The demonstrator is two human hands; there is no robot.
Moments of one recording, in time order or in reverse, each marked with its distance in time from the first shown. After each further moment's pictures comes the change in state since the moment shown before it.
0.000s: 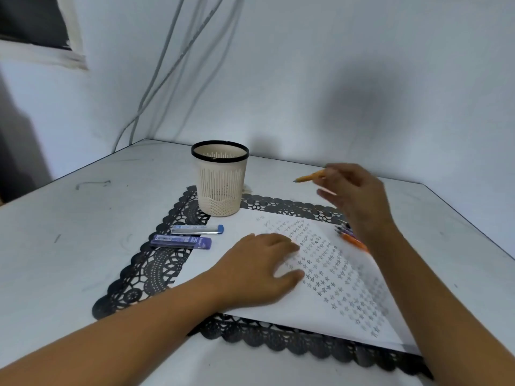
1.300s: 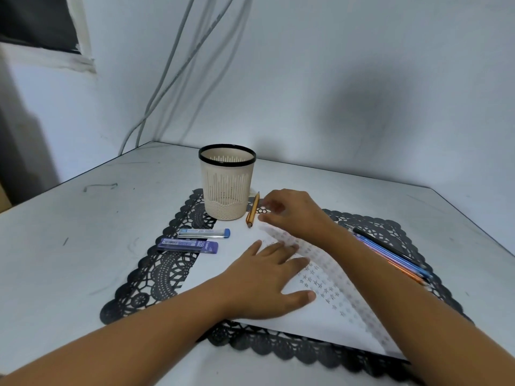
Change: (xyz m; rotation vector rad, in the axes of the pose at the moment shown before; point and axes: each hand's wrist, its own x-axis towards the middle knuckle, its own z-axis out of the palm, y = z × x) left_hand 0.000 -0.003 0.003 0.163 -0.274 -0.012; right_hand 0.014 0.034 0.066 -1.054 -0.504 -0.253
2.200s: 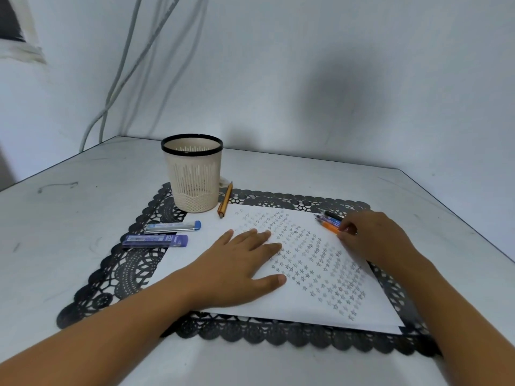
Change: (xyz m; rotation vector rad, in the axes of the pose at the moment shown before) left_hand -0.001 0.002 -0.003 -0.016 -0.028 -0.005; right_hand -0.112 0.083 -0.051 -0.378 0.027 0.483
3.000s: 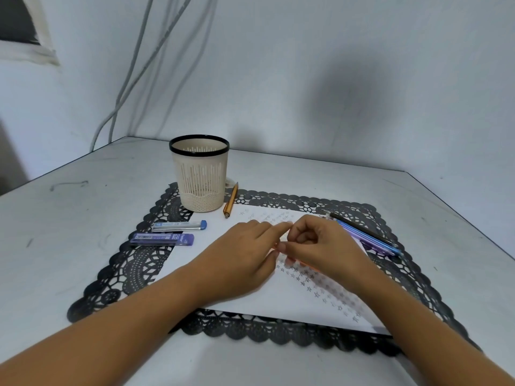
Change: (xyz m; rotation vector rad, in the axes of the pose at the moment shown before) left_hand 0.002 0.001 -0.005 0.012 0.485 0.231; right_hand -0.034 -0.077 -0.005 0.914 -0.181 -0.145
